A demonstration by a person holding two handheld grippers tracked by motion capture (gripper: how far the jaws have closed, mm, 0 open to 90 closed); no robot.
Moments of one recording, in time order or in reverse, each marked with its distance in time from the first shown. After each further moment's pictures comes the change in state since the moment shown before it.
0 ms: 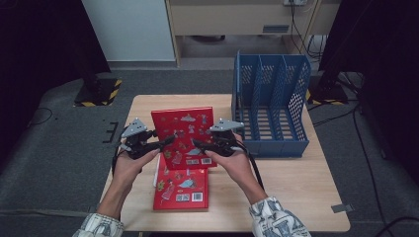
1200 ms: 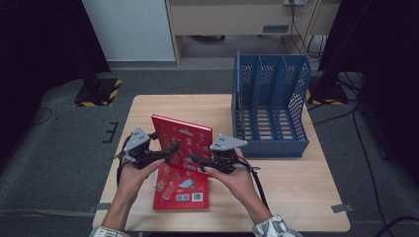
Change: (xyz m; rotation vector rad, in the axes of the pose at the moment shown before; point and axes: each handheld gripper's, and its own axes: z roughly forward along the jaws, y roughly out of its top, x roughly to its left) left arm -0.024 -0.017 -0.001 -0.112 0.020 0.012; right arm 0.041 -0.018 -0.029 -0.080 0.081 -0.071
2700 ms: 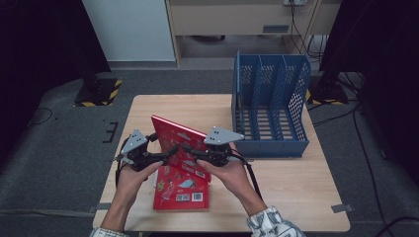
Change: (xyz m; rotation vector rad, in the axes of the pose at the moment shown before) left arm 0.000 -0.005 -0.005 -0.021 -0.016 -0.021; right arm 0.009 0.034 0.004 -0.126 0.054 -0.055
